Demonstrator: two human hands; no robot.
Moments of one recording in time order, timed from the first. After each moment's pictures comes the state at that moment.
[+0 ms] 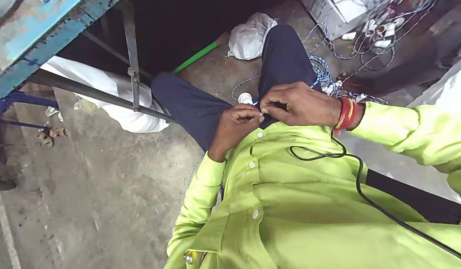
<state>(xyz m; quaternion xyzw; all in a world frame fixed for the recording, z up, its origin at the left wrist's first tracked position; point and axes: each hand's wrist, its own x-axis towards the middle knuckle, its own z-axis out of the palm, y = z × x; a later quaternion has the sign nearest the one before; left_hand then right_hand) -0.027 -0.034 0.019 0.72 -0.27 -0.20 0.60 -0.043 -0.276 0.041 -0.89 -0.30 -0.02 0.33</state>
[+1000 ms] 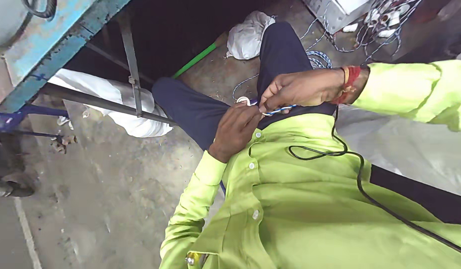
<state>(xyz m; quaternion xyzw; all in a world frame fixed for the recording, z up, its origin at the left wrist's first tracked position) -0.017 -0.043 0.006 0.73 -0.54 0.26 0.32 -0.014 -0.273 0.078 -0.74 -0.01 0.39 0.55</state>
